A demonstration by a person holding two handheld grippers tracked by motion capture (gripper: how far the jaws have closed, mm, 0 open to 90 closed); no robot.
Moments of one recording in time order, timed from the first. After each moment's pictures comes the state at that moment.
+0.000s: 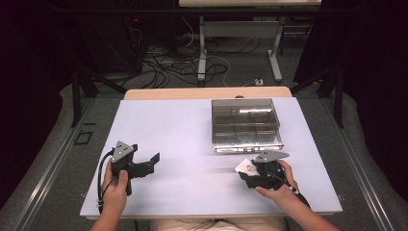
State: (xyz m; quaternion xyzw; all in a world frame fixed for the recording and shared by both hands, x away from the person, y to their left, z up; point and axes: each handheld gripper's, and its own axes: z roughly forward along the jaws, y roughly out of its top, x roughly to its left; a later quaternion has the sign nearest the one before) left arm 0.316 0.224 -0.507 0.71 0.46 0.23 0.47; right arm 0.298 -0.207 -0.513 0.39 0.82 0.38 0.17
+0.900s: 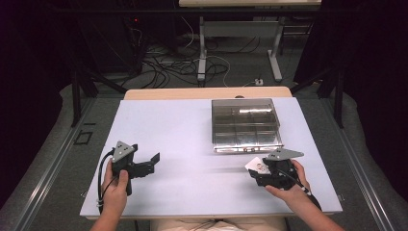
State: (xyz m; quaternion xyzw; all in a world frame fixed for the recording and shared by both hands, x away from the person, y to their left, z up) left arm 0.316 0.225 -0.507 0.72 0.46 0.23 0.46; right arm 0.289 -0.230 -0.497 0.42 0.80 0.38 0.18
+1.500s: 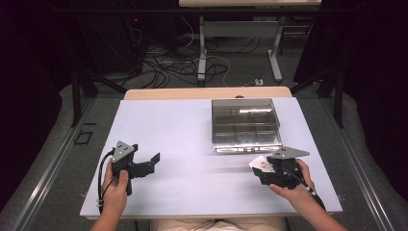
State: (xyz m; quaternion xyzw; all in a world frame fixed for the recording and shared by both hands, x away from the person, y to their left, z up) left arm 0.316 0.224 -0.507 0.72 0.46 0.23 0.47; right arm 0.287 -0.239 -0.488 0.43 0.79 0.38 0.19
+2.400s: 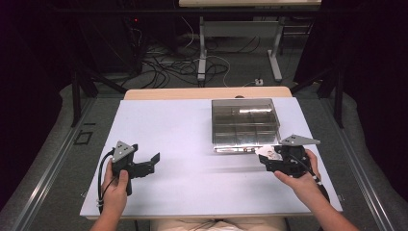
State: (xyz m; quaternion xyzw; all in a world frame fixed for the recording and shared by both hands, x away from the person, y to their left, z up) left arm 0.316 0.224 -0.507 0.72 0.46 0.23 0.47; right arm 0.304 -0.253 -0.461 0.48 0.76 0.39 0.21
